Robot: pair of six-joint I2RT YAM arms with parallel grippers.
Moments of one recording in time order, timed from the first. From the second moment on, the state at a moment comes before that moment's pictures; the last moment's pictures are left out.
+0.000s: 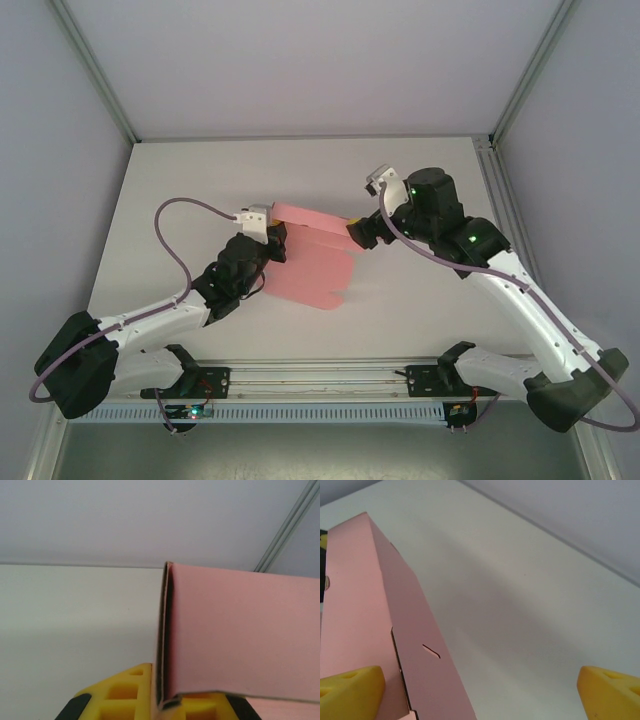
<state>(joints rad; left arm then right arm) -0.70 1.17 0.53 0.44 -0.30 -0.32 0.54 1.11 1.21 -0.68 -0.15 -0.14</state>
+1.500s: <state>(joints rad) -0.58 1.13 0.57 0.42 -0.16 -0.66 0.41 0.76 0.76 -0.35 0.00 0.16</state>
